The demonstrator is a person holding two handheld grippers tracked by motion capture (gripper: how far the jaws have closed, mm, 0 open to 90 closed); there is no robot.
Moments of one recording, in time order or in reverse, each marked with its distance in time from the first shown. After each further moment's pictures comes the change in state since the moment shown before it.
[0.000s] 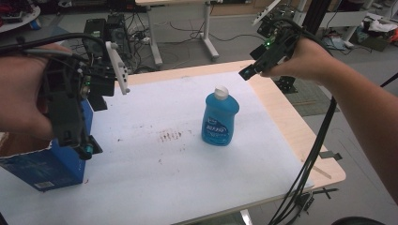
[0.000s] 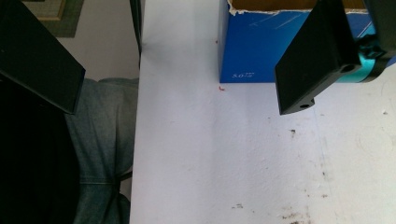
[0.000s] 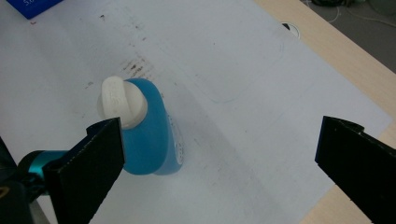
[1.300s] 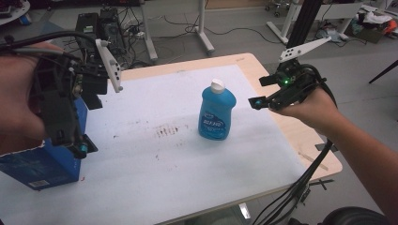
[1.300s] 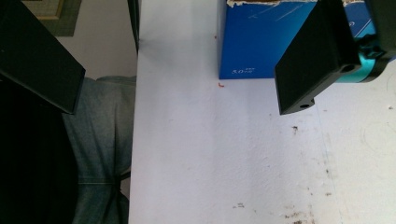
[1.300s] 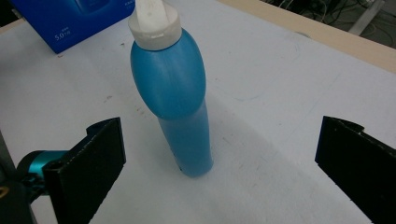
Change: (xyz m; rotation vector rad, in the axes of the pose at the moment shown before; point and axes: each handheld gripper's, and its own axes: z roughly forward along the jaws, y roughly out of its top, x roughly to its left) left arm 0.005 -0.002 0.009 -0.009 -0.014 0.008; right arm 0.030 -0.110 0.022 -0.303 0.022 0.098
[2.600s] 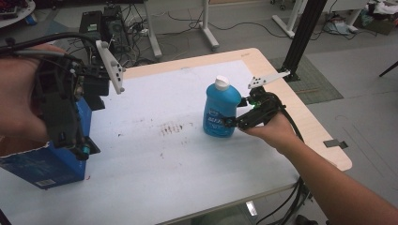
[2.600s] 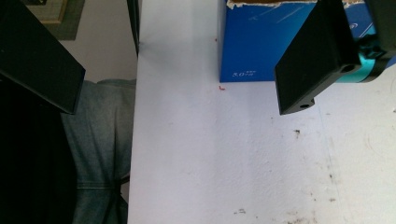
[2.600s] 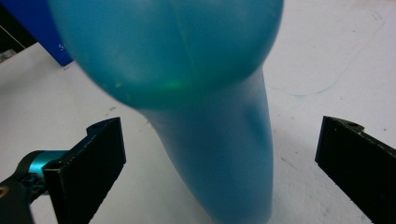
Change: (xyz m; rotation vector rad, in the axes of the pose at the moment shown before) left arm 0.003 -0.003 0.003 0.016 -0.008 -0.006; right arm 0.007 -0.050 0.104 -0.095 0.121 0.110
